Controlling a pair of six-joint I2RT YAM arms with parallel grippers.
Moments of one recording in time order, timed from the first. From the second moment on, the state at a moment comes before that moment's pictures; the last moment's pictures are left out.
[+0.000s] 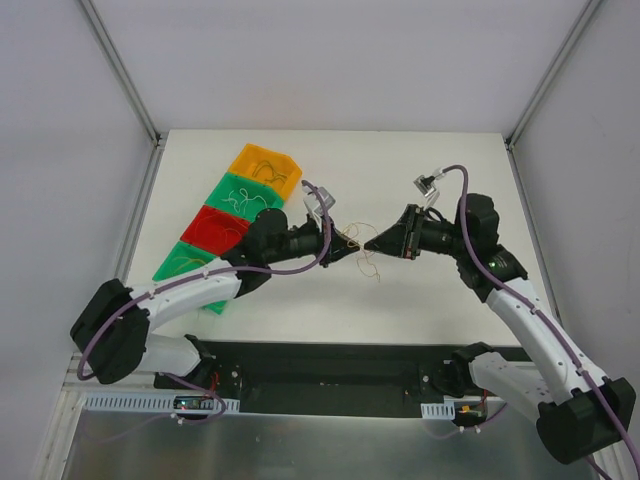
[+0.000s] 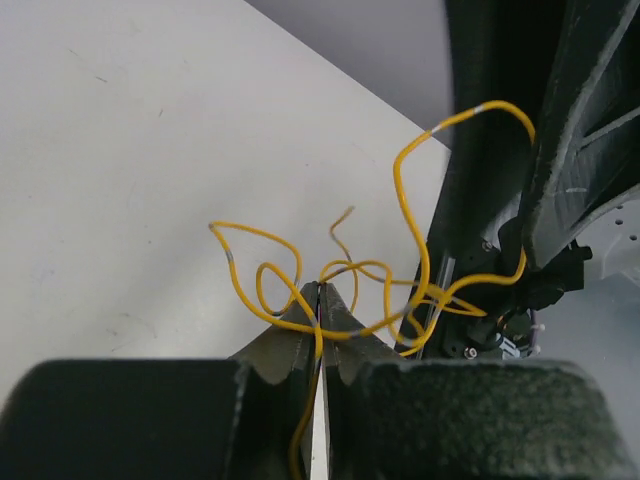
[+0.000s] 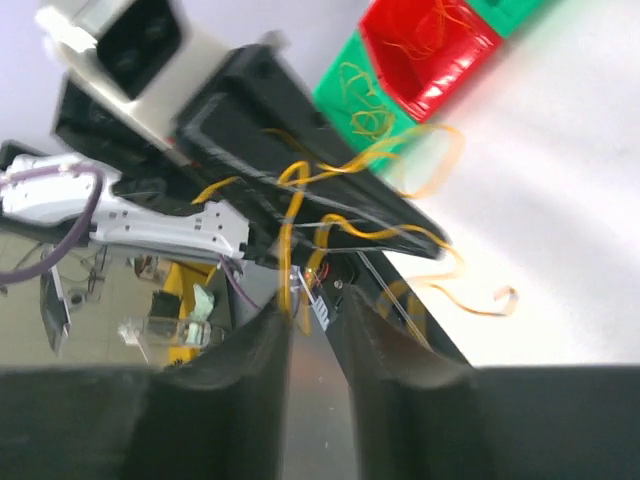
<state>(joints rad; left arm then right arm) -0.80 1.35 0.76 0.49 0.46 -0.44 0.39 0.94 0.81 -0.12 -0.87 0.82</state>
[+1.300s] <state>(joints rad) 0.11 1.01 0.69 -0.77 -0.17 -0.67 0.36 0.95 0.93 -0.58 -0.30 0.41</state>
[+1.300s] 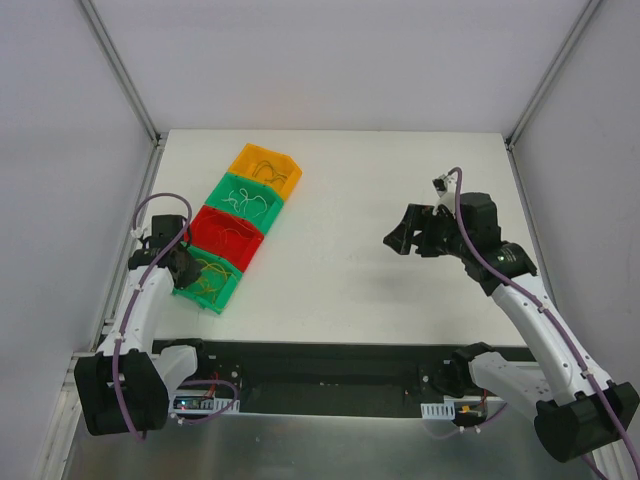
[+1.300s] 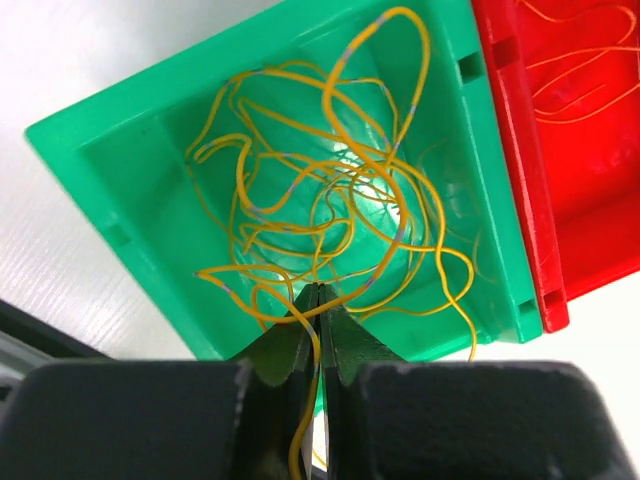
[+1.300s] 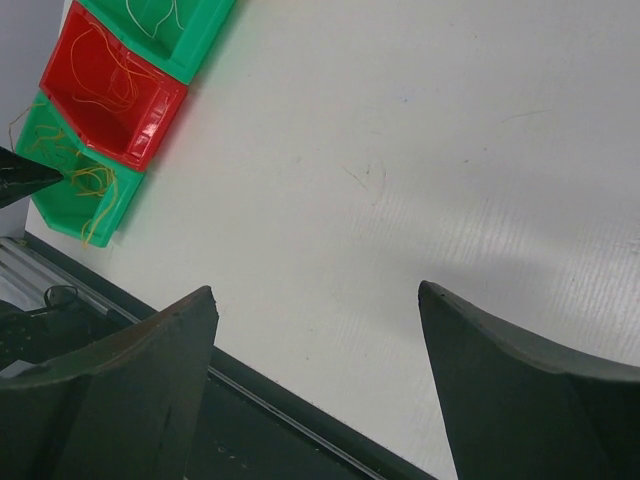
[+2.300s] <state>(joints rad) 0.11 0.71 0.90 -0.75 0.33 -0.40 0.36 0.94 0.87 -0.58 -0.25 0.35</state>
